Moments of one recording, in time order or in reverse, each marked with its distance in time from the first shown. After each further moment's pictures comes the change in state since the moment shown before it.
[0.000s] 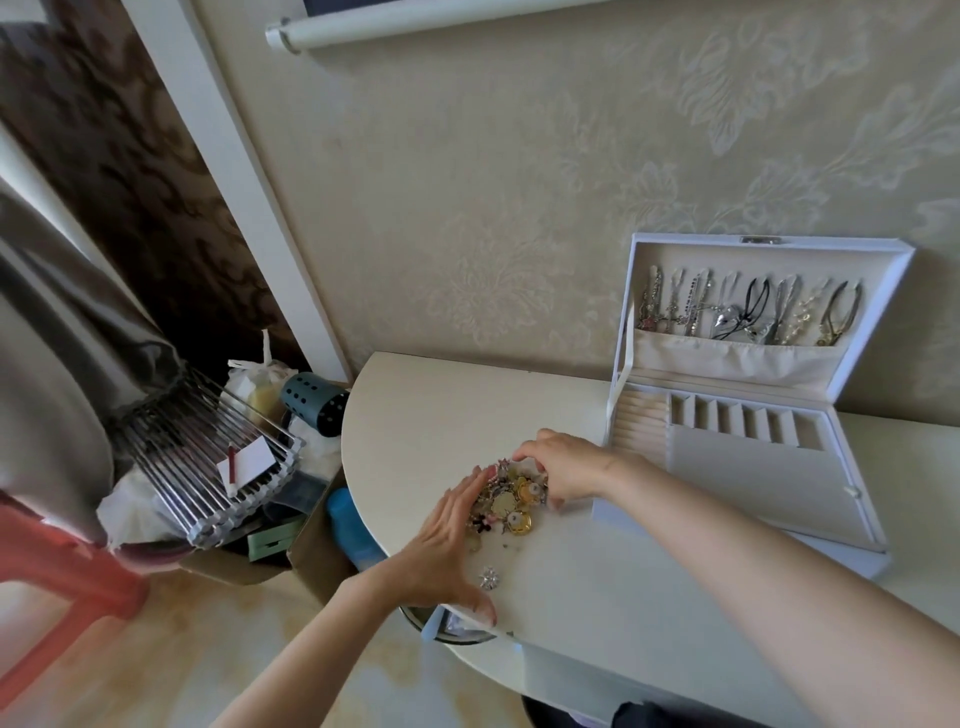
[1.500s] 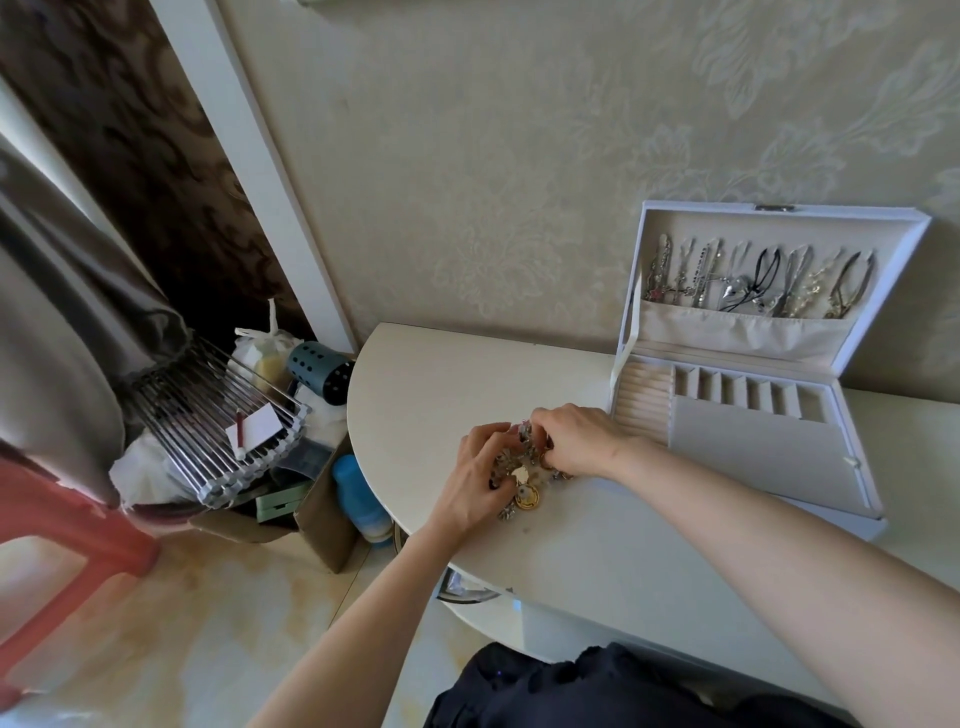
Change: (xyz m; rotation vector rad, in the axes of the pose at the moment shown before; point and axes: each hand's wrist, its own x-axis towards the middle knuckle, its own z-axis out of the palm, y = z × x) left_hand 0.047 0.009 0.023 -0.105 0.453 0.048; right_hand -0.011 0.003 0.011 -0.132 0.236 -0.026
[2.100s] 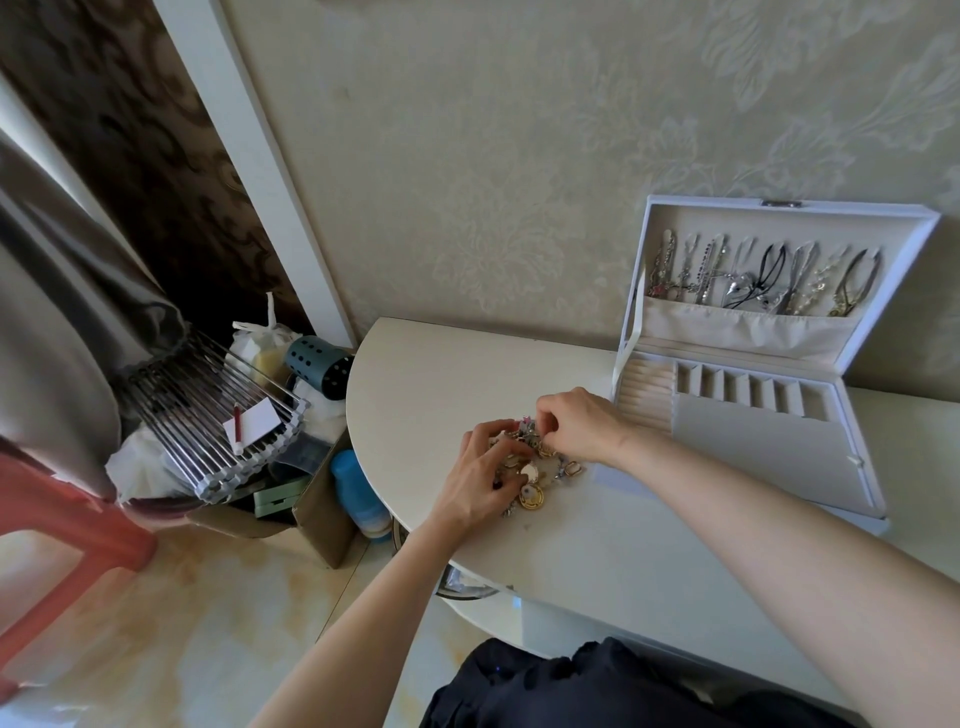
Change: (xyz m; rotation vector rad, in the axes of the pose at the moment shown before) left_hand -0.001 -0.002 0.003 0.015 0.005 0.034; right_hand 0.006 0.008 -0.002 0.211 0.071 0.033
